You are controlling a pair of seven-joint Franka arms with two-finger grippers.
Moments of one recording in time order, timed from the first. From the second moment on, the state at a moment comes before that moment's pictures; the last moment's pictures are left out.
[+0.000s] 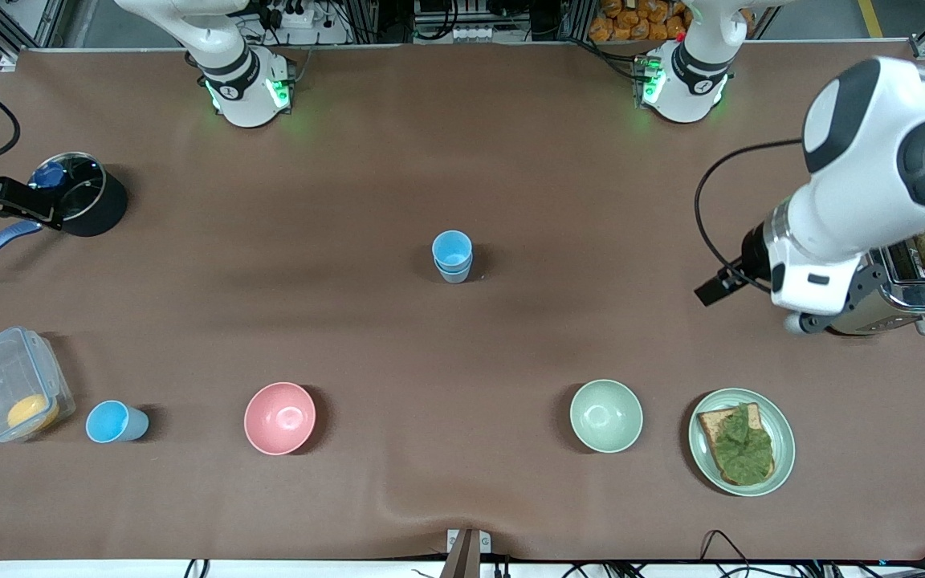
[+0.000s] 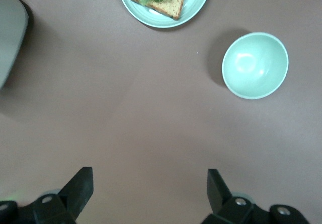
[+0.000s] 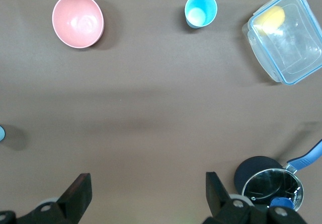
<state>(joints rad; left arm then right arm) 0.05 0.23 -0.34 -1.53 0.05 1.68 -0.83 0.00 0.06 -0.10 -1.50 0.04 1.50 -0.07</state>
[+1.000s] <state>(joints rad) -0.01 0.03 -0.19 -1.57 0.05 1.46 -0.22 0.01 0.06 -0.09 -1.50 0.04 1.49 -0.07</state>
